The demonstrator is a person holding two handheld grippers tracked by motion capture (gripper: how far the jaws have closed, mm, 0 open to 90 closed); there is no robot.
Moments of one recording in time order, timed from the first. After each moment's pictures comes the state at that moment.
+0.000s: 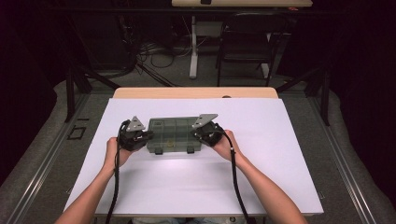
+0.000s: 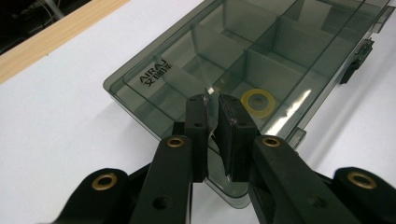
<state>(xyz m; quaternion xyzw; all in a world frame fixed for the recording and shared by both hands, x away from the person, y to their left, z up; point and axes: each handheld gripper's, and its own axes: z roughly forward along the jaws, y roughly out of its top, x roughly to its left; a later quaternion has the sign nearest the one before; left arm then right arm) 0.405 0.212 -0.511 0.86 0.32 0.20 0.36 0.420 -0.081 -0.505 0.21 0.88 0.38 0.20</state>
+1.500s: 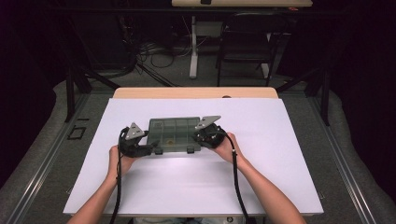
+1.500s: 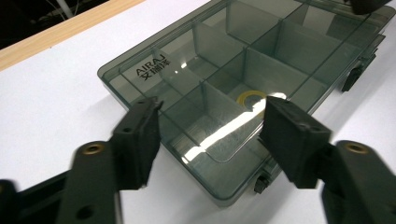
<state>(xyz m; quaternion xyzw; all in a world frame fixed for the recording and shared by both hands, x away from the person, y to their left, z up) 0.389 0.213 -0.528 0.82 0.34 0.22 0.39 0.421 -0.090 -0.517 0.23 0.88 0.39 0.17</state>
